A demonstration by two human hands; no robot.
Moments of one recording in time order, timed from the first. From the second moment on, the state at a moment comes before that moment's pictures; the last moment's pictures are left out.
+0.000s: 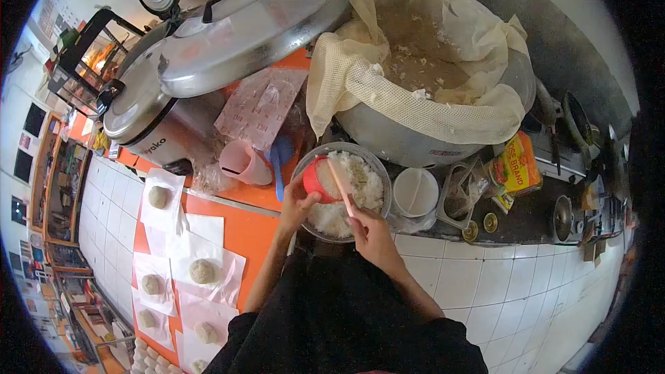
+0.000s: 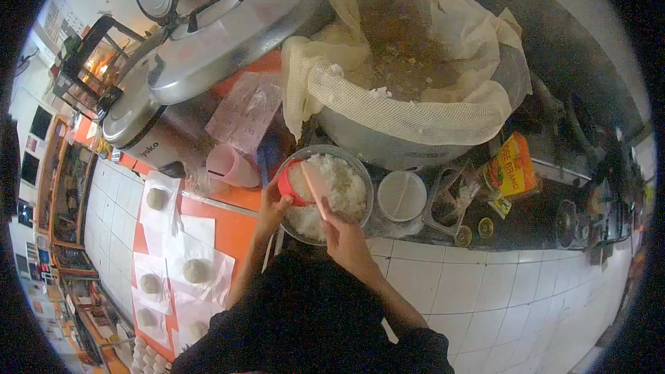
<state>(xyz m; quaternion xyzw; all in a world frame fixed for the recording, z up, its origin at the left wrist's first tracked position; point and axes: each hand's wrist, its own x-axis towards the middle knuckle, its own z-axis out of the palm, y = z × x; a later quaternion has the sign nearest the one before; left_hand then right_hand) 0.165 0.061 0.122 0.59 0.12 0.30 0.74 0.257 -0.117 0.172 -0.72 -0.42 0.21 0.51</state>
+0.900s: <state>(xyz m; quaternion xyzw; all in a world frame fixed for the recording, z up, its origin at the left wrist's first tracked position) 0.040 0.078 0.115 0.52 0.24 0.40 0.71 0.194 -0.059 0.193 -0.66 -0.65 0.13 0.36</state>
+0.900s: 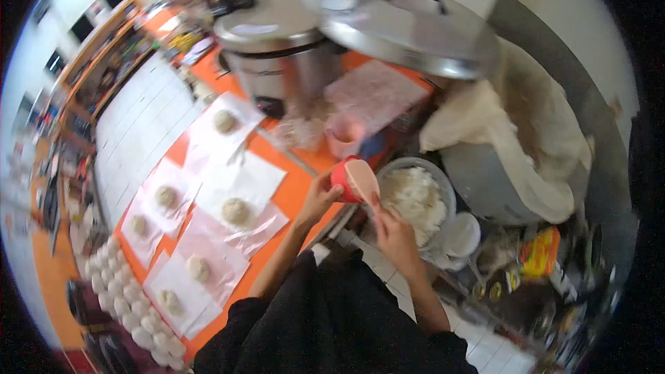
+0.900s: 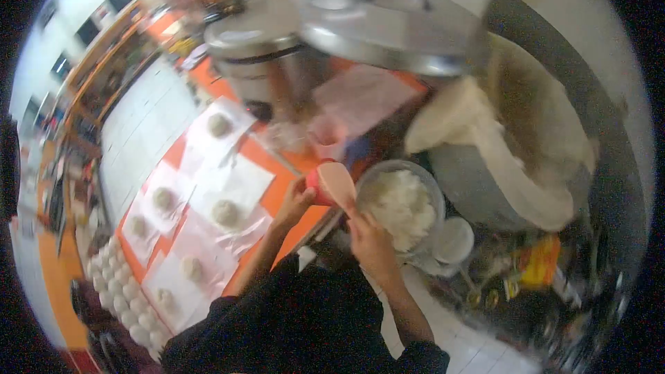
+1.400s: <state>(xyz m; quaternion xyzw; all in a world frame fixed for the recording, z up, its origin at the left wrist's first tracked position) -0.232 0.122 0.037 -0.01 0.13 0.67 0.73 0.155 -0.053 0.175 -0.64 -0.54 0.37 0.40</state>
